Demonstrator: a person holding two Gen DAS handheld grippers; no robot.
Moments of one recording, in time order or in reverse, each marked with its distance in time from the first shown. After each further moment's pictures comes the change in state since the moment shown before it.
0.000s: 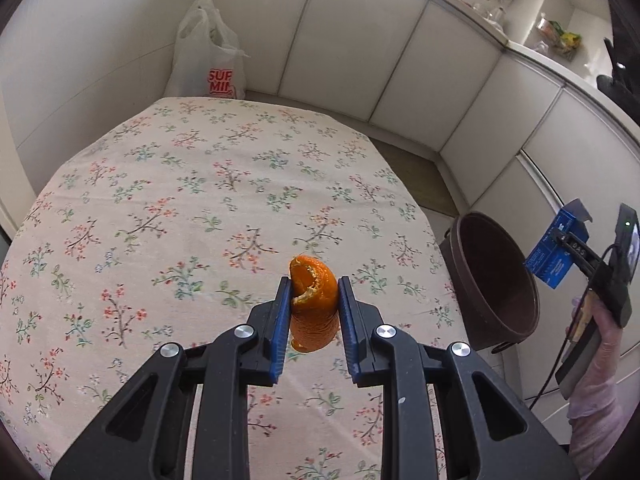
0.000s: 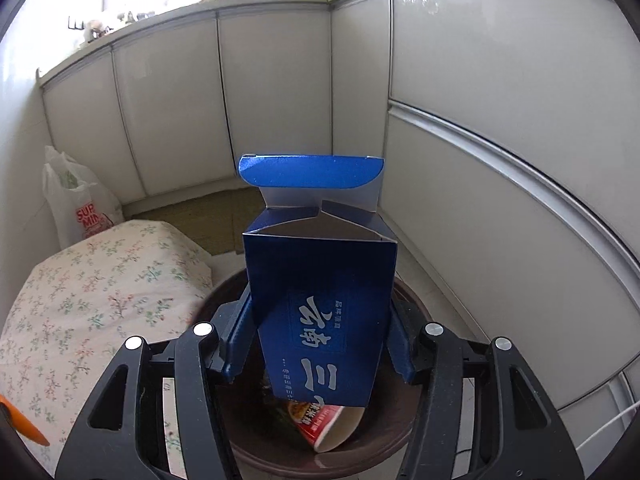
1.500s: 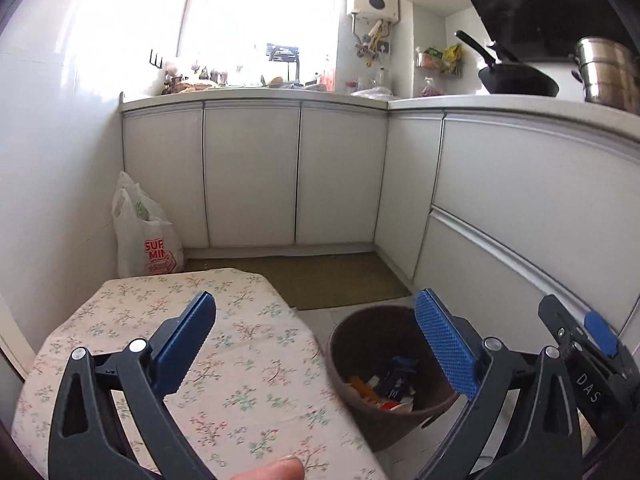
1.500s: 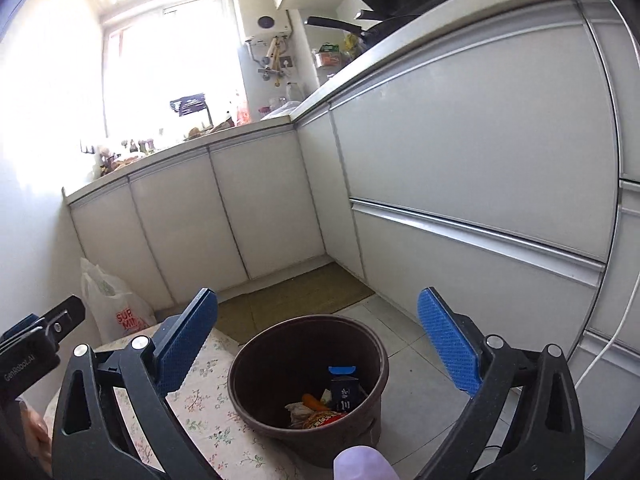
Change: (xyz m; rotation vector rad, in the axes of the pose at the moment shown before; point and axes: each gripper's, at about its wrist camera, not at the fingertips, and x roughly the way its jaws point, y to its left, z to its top) left arm -0.088 -0.208 -0.006 0.343 -0.458 -0.020; right arm -0.186 -0.059 -0.062 0.196 -0.404 0.079
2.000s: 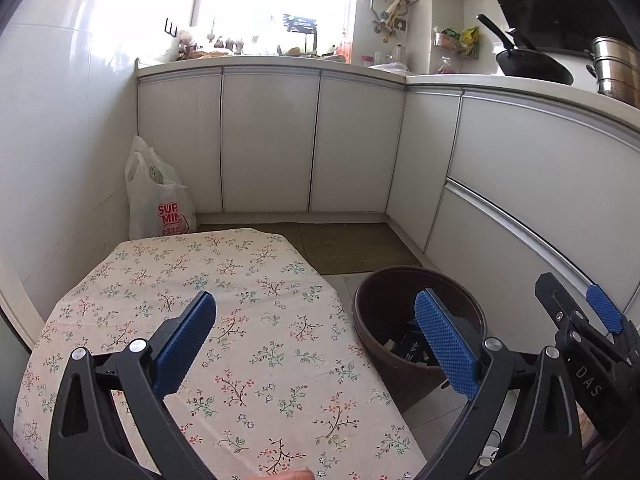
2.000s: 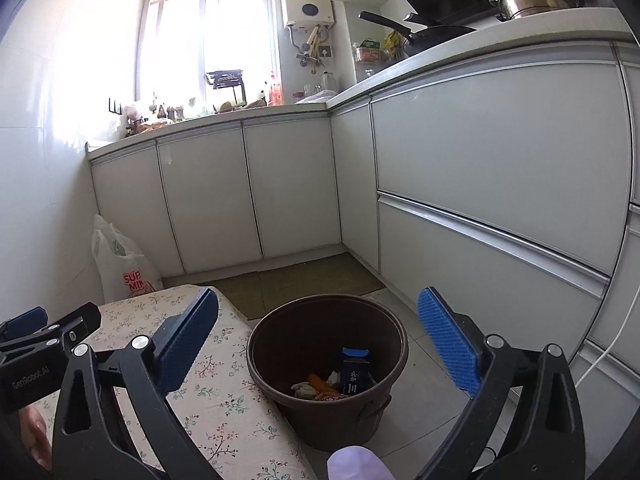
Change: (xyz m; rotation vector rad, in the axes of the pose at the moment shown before) left arm -0.007 0.044 -0.037 -0.065 0.110 0.012; right arm -0.015 0.041 -0.018 -0.133 0.031 0.025
